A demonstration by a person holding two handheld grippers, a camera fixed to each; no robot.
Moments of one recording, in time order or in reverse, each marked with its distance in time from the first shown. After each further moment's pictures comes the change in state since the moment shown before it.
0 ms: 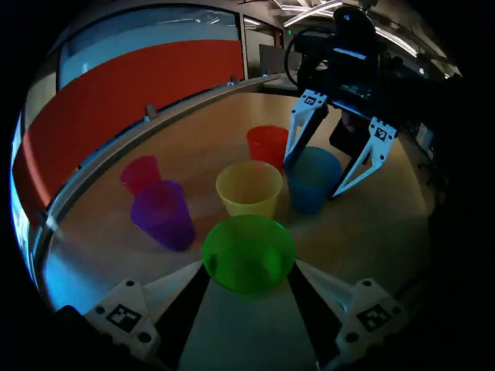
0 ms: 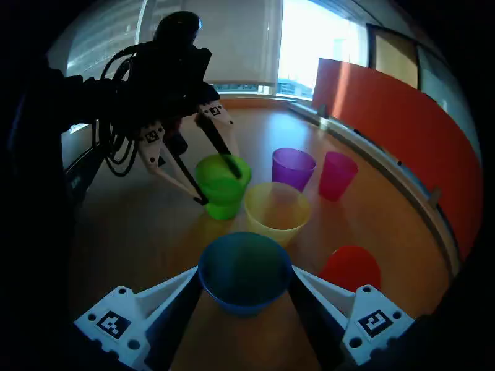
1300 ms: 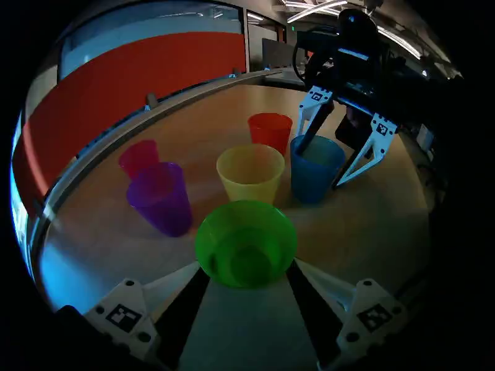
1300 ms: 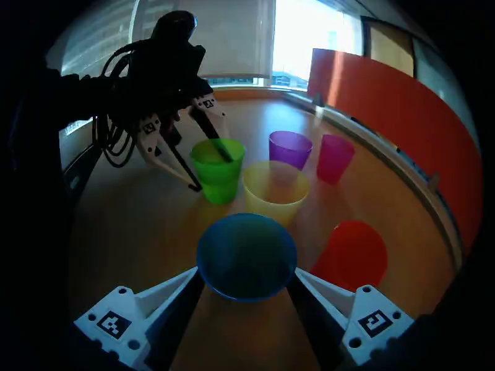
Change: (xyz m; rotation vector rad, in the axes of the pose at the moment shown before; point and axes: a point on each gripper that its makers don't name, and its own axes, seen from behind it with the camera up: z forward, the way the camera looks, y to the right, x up) left arm -0.020 0.000 0.003 -0.009 -0.035 -0.026; right arm -0.024 -0.001 -0.001 -0.011 -0.040 0.036
